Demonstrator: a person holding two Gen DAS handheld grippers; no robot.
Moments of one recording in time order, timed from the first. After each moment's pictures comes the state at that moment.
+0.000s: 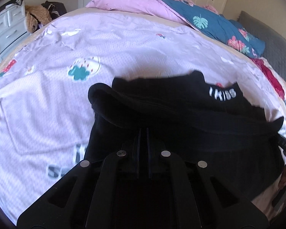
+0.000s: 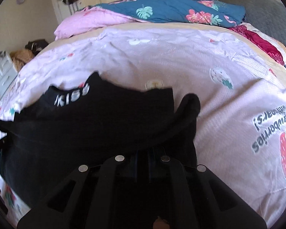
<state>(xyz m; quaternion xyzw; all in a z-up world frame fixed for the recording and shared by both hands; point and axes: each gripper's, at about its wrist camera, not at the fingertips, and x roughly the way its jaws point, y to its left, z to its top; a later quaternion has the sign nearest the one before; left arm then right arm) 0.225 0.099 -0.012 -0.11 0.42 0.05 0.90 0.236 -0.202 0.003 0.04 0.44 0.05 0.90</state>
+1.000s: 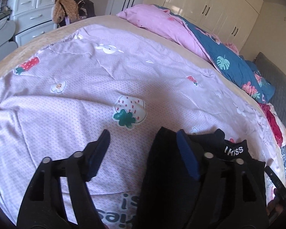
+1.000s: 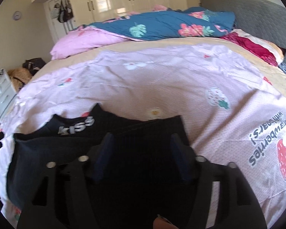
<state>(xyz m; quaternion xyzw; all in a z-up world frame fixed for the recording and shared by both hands) 0.235 0.185 0.024 -0.21 0.36 0.11 0.90 0.238 -0.195 0.033 0.07 0.38 0.04 0.92</state>
